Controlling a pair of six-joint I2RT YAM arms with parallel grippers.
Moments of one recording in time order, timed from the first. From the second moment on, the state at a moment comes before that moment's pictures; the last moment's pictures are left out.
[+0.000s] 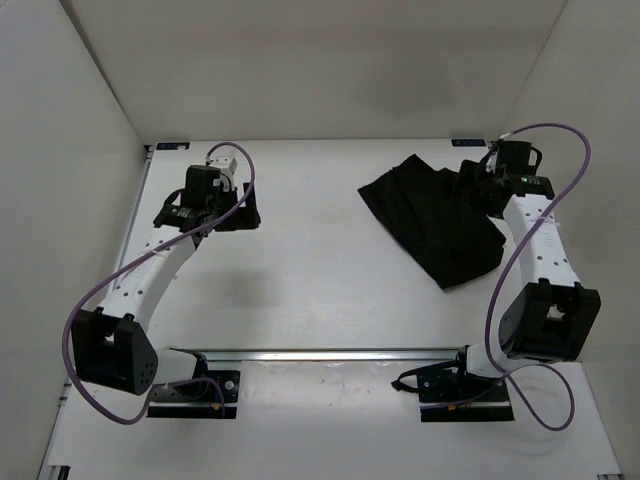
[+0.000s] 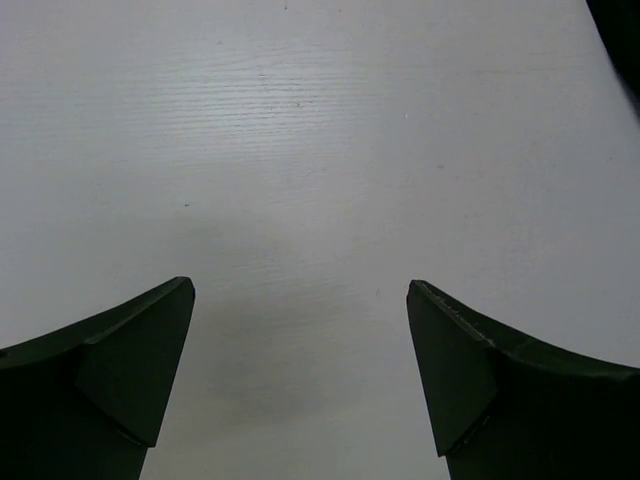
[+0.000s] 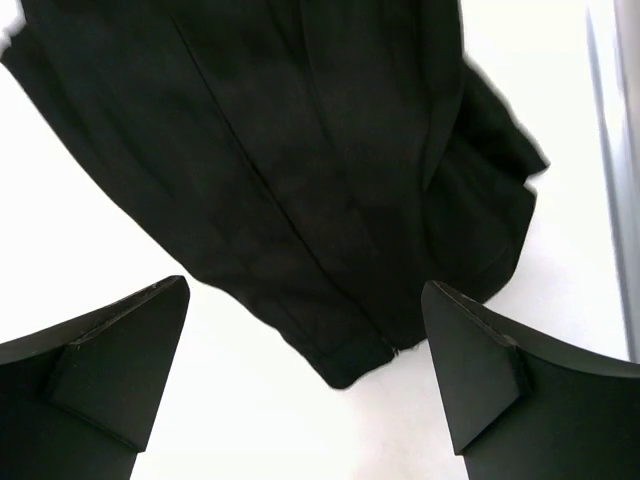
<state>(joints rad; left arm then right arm) -0.23 1.33 1.13 -0.55 0.05 -0.23 -0.13 1.47 1.33 -0.74 -0.03 0.18</state>
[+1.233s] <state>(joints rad) -0.25 1.08 0.89 -0.37 0.19 -0.30 -0.19 1.70 1.13 -0.43 0.03 -0.02</state>
